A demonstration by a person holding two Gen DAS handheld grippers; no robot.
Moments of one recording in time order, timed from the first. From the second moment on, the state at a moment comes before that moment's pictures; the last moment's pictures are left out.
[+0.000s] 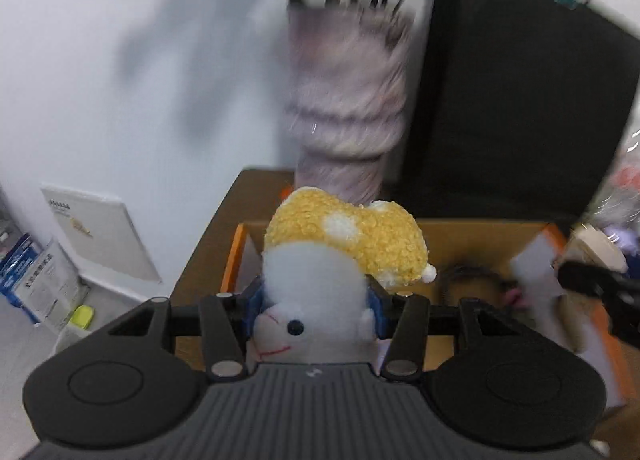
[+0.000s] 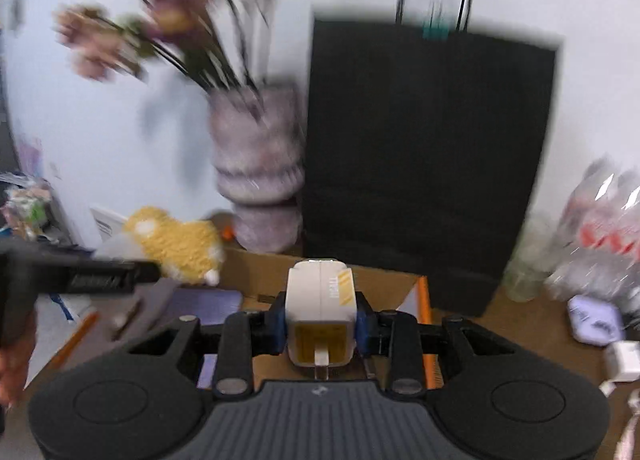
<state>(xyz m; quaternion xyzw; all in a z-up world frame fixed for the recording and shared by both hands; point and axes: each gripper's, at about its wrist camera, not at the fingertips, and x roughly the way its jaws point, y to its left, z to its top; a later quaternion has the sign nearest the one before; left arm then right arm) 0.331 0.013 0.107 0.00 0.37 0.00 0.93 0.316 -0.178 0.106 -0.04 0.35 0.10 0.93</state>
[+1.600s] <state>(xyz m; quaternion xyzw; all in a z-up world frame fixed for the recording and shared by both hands) -0.085 -0.027 0.031 0.05 0.25 0.01 0.97 -0.082 -0.232 0.017 0.01 0.30 0.10 0.95</state>
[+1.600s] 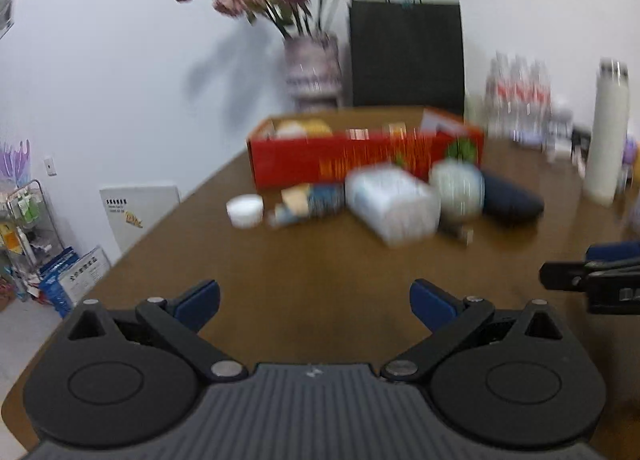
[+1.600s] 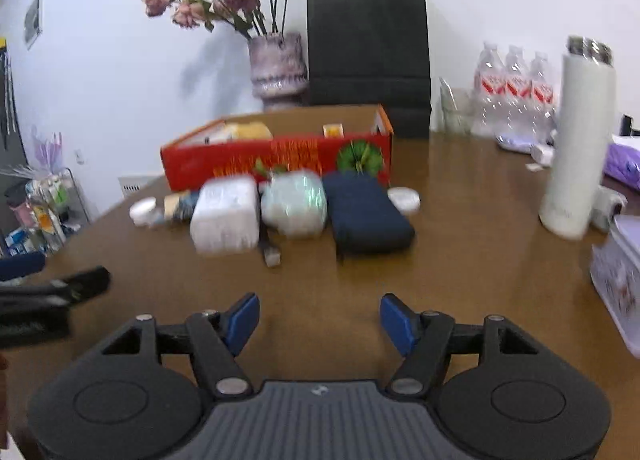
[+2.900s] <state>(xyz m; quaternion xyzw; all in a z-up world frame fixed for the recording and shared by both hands) -0.062 0.007 0.035 -0.06 0.31 -0.03 0.95 -0.070 -0.228 0.019 -0.03 0.31 0.13 0.94</state>
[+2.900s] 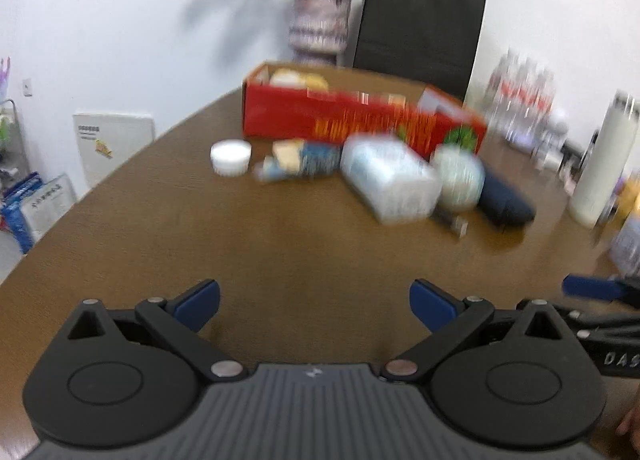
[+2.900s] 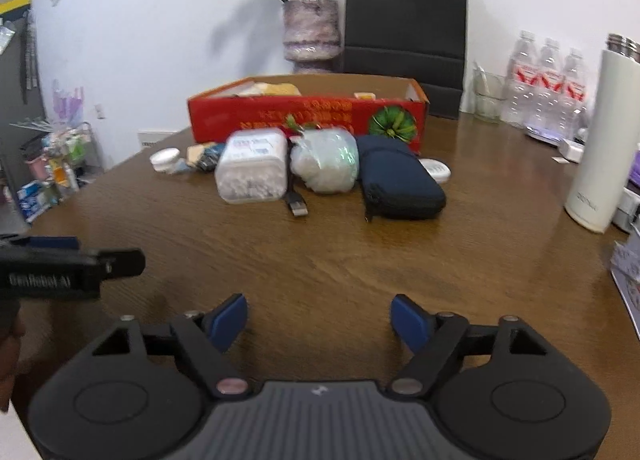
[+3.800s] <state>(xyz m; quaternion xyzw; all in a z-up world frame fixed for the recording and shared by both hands) 0.114 0.012 0.030 0.05 0.32 -0.15 0.94 0.096 -0.242 0.026 -0.02 0.33 0.10 0.94</state>
